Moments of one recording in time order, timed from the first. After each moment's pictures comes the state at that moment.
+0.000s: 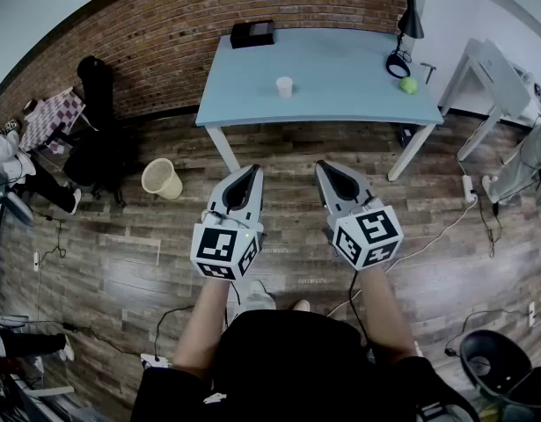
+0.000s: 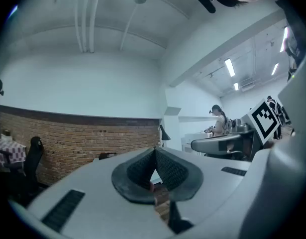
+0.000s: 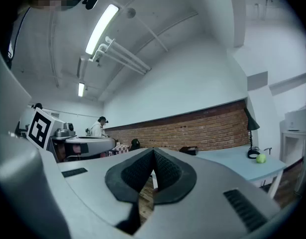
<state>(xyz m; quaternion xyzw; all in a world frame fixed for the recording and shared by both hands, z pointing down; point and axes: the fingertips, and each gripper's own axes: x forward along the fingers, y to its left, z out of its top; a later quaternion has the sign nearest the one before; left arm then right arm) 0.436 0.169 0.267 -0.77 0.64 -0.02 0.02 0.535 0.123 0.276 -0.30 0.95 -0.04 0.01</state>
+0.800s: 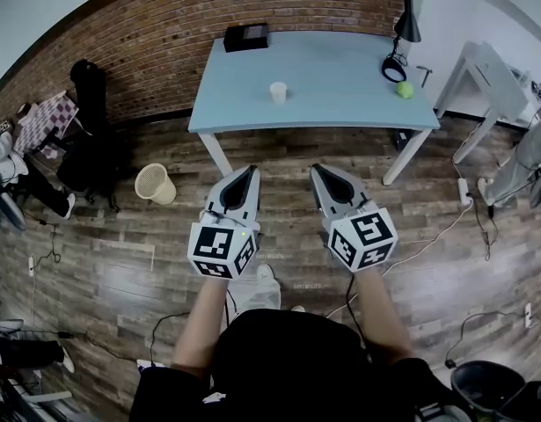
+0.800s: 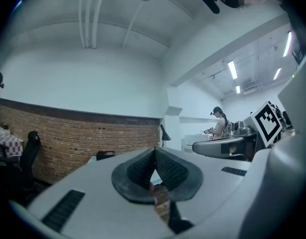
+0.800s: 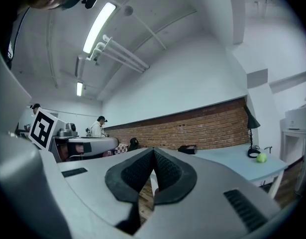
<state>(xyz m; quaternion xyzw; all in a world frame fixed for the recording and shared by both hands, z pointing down) 0.430 0.134 0.273 -0.77 0.64 -0.01 0.00 0.530 0.095 0.282 -0.31 0.95 -0.04 0.00</state>
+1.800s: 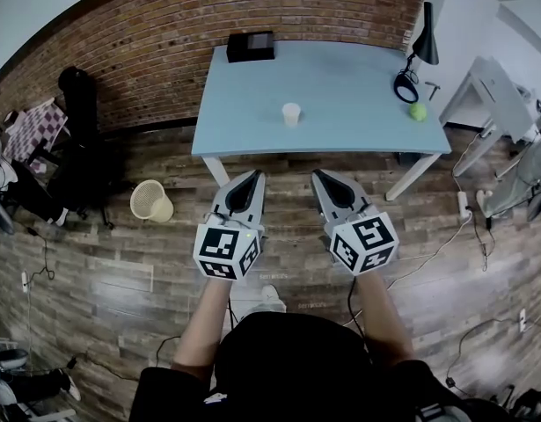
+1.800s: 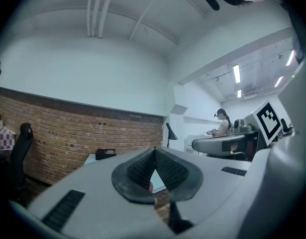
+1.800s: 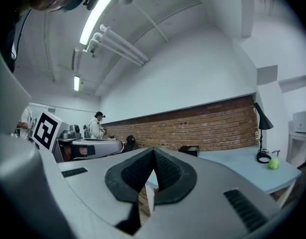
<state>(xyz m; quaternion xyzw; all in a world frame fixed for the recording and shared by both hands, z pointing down) 0.323 0.021 0.289 -0.78 0.62 0.00 -0.02 0.419 -0.008 0.286 -0.31 0.95 -0.03 -0.02</state>
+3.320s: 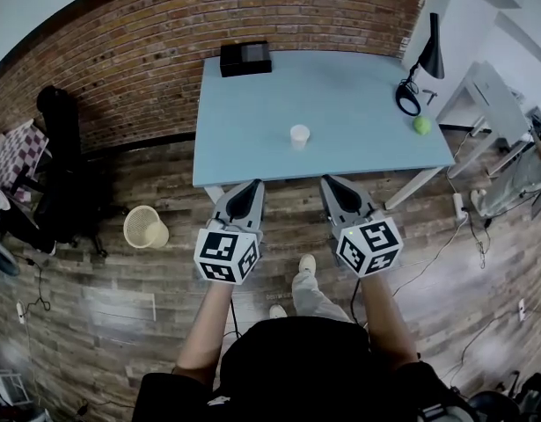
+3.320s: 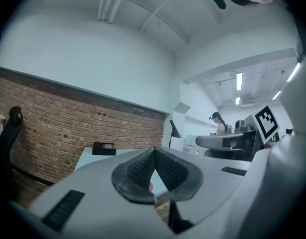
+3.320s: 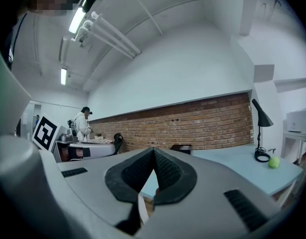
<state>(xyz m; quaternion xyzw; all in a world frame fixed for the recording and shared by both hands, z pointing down) 0.218 -0.075 0.323 -0.81 0.59 0.02 -0.07 0.339 -0.104 0.307 -0.37 0.93 -0.04 -0.03</state>
